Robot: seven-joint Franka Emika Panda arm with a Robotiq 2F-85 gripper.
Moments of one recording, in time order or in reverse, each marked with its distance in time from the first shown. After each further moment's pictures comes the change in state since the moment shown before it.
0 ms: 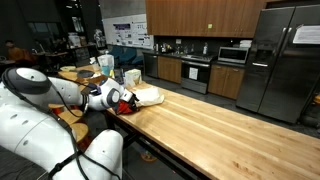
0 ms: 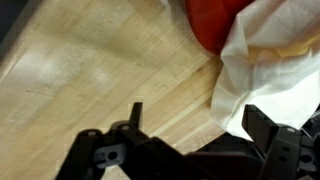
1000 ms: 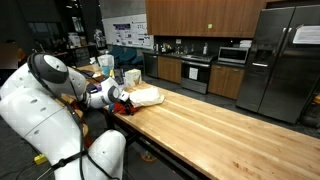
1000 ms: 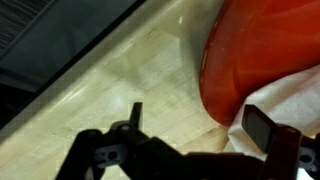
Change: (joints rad) arm -0.121 -0.223 0.144 0.082 -0.271 -0.126 0.079
